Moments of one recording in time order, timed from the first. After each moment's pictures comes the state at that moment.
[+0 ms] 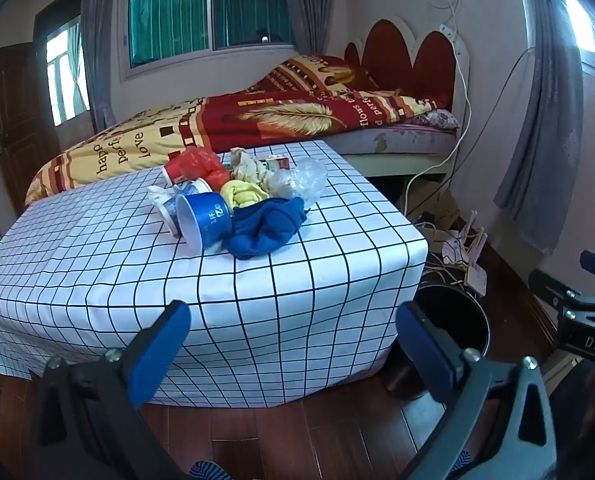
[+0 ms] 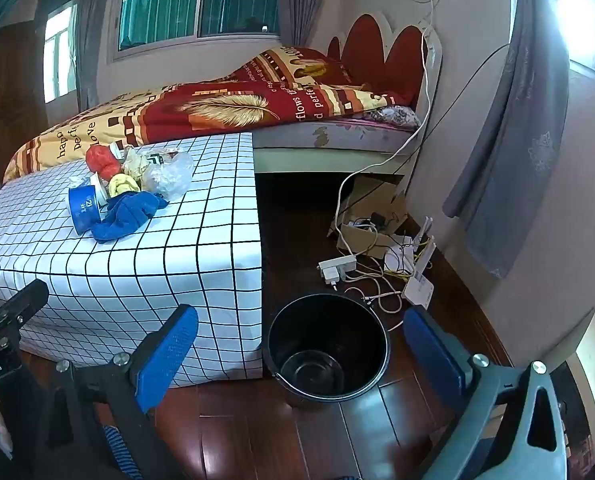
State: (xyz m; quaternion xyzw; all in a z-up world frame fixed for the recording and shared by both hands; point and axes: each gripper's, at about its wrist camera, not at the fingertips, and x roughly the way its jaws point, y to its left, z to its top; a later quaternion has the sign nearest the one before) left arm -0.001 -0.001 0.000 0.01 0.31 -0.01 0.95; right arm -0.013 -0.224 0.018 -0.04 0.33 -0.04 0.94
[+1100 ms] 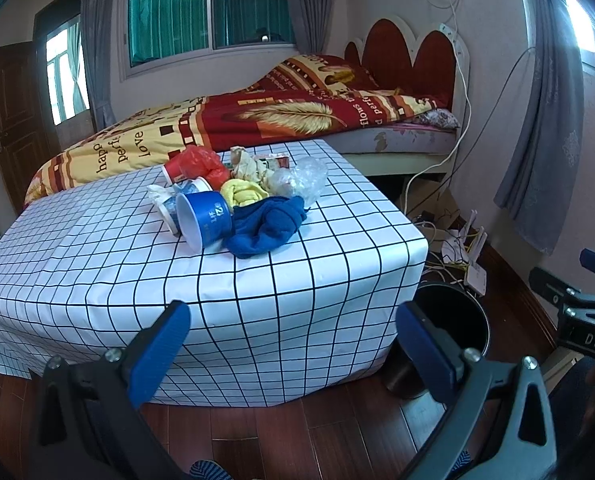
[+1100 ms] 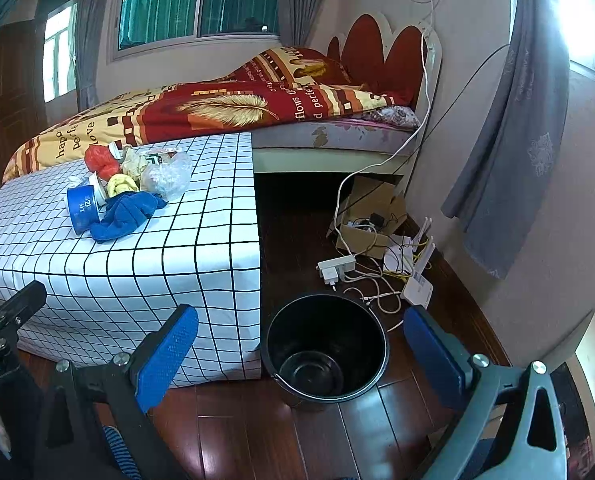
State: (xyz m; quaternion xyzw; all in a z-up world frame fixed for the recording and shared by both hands) left arm -0.002 -0.001 -0.001 0.01 0.31 -0.01 0.95; right arm -0.011 -0.226 0.019 -0.04 0.33 -0.04 0.94
